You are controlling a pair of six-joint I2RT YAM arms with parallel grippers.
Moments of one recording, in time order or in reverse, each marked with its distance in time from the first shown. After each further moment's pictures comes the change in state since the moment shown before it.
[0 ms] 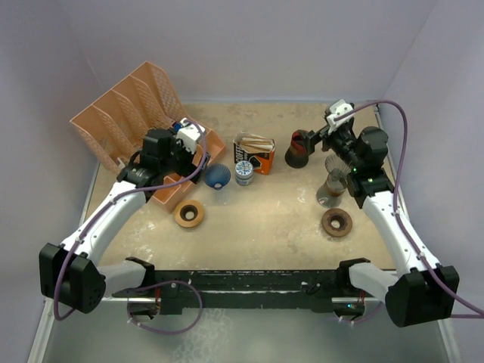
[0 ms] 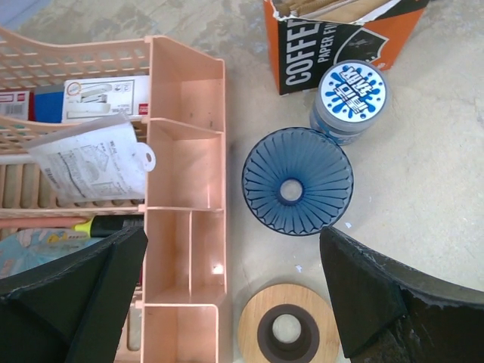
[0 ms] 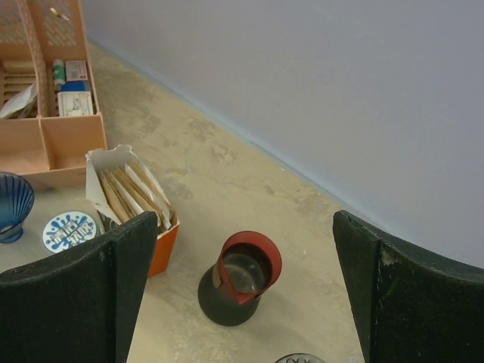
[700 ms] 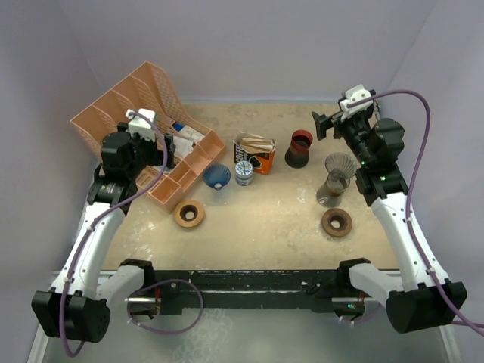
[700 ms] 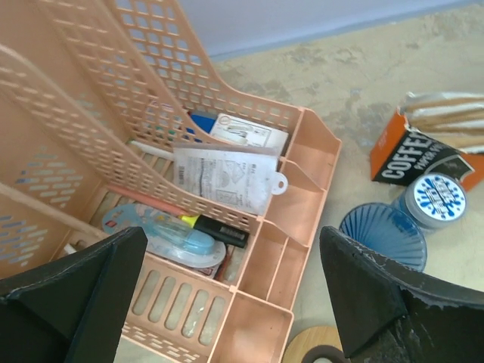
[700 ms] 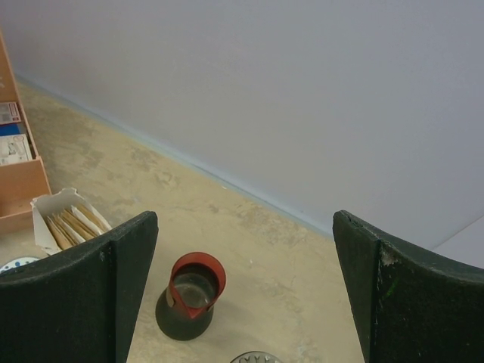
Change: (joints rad) left arm 0.245 -0.220 -0.047 0.124 -0.080 -0.161; right arm 0.000 -0.037 0.158 -0.126 0.165 -0.025
